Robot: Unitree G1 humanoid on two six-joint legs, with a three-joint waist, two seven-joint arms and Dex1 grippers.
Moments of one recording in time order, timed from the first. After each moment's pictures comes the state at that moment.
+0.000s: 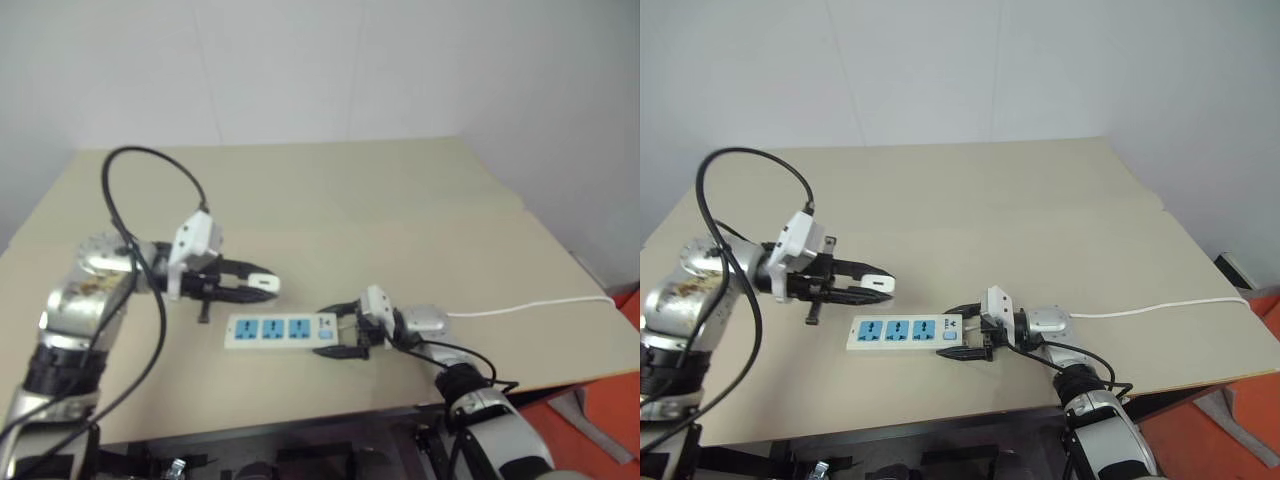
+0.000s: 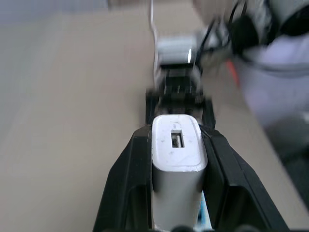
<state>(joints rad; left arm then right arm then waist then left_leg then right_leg) -0.54 0.74 0.04 -0.14 -0.49 0.43 -1.41 -0.65 -0.21 0.18 0.78 0.20 -0.38 1.42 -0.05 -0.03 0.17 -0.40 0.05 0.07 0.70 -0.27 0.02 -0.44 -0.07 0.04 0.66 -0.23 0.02</state>
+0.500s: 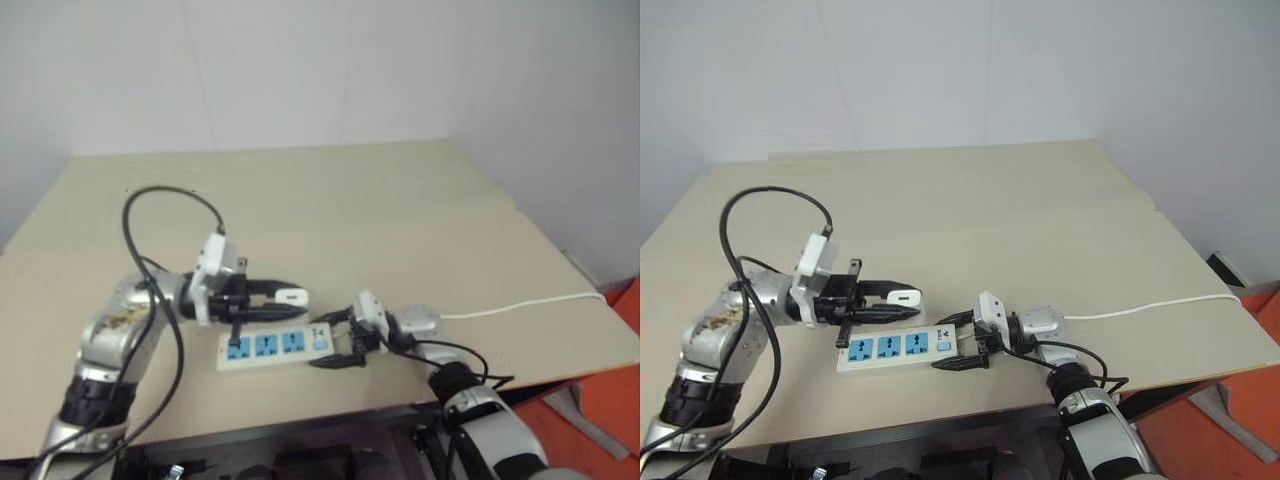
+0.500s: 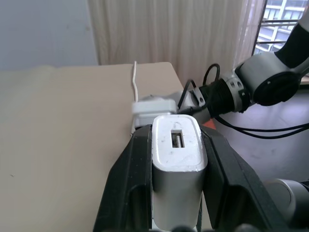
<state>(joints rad) -0.40 0.63 0.00 -0.21 -0.58 0.41 -1.32 -0.67 -0.18 0.20 0.80 0.18 -0.34 1.48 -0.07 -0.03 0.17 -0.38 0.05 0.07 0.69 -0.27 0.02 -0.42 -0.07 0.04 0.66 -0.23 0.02</state>
